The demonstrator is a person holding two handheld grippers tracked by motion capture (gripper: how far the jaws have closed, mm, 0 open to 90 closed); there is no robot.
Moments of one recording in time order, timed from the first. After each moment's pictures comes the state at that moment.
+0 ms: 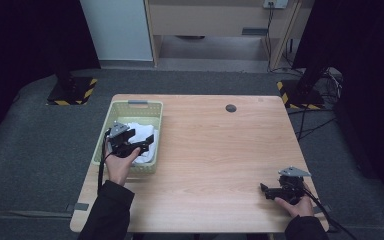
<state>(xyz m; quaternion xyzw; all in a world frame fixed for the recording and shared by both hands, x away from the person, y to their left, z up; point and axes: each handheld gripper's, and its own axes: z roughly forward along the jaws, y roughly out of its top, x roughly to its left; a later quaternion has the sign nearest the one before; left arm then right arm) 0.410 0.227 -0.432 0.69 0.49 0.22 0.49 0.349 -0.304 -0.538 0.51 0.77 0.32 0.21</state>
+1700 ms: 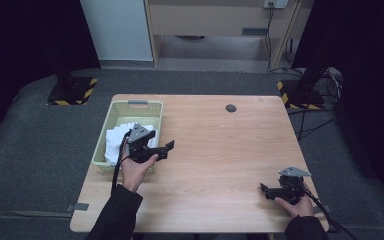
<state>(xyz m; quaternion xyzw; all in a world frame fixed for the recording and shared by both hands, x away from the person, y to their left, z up) 0.394 0.173 -0.417 0.72 0.42 0.20 0.51 0.349 -0.304 -0.538 0.51 0.77 0.32 0.21</state>
